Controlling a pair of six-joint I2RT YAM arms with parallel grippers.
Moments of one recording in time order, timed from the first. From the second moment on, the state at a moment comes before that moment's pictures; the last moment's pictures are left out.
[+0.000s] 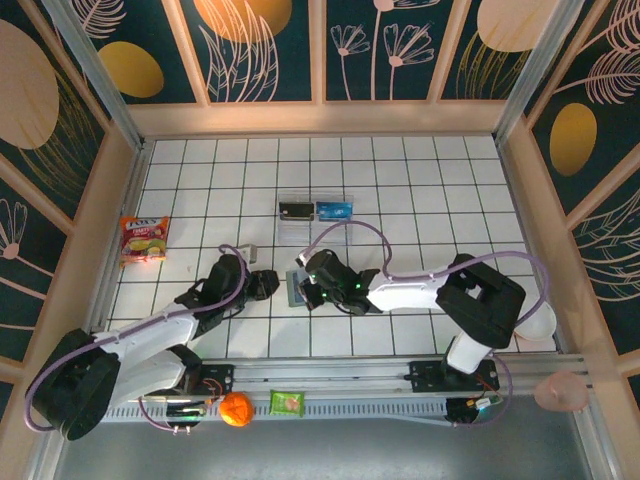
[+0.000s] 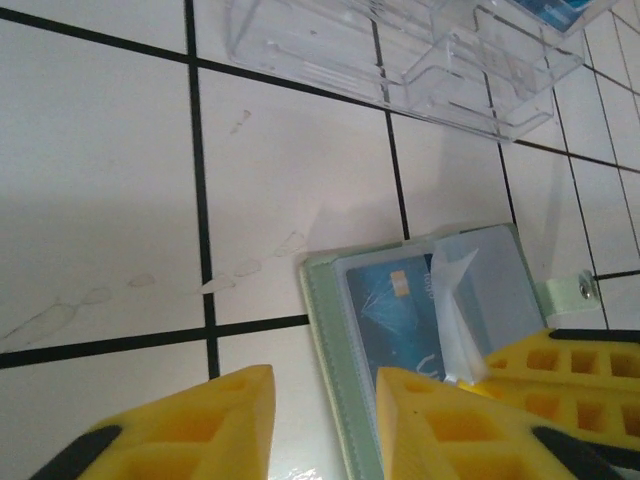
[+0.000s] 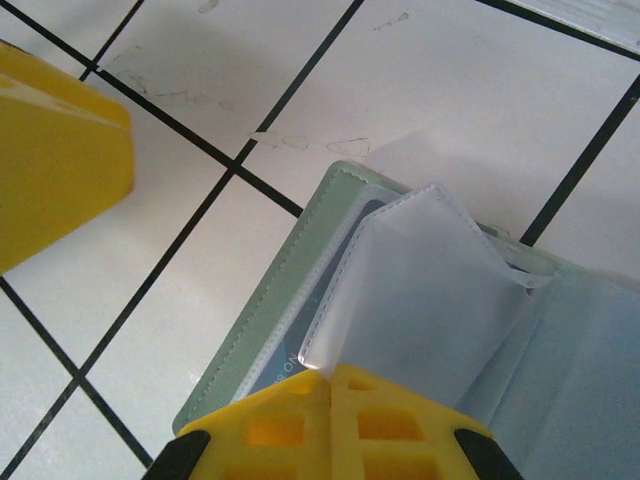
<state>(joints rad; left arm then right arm) -0.61 1.08 0.29 0.13 0.11 -0.77 1.07 1.65 0.76 0.09 0.03 0.43</state>
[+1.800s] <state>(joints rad) -0.86 1.66 0.68 0.18 0.36 -0.73 1.04 1.24 0.56 0.01 0.39 0.71</state>
